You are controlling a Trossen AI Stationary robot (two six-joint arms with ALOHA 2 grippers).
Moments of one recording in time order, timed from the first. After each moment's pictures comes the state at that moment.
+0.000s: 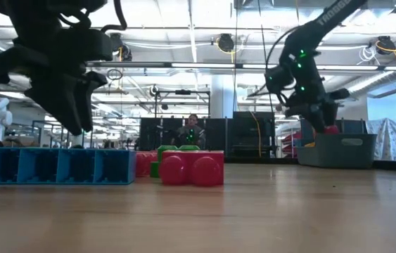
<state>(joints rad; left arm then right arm) -0.27 1.33 0.73 -0.56 -0.21 -0.13 -0.83 1.70 1.23 -1.24 0.32 0.47</state>
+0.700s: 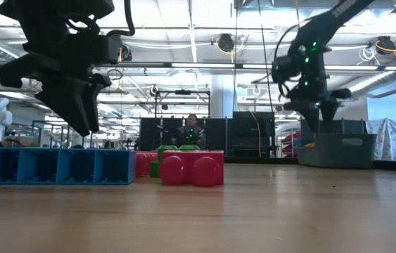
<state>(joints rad) -0.22 1.33 0.73 -0.56 -0.21 -0.09 -0.85 1.57 1.16 -1.08 0.32 0.43</state>
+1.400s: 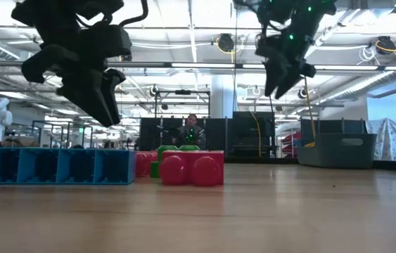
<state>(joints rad) -0.17 1.33 0.73 -0.40 -0.17 0.02 -0.34 1.39 1.16 -0.82 0.28 0.43</state>
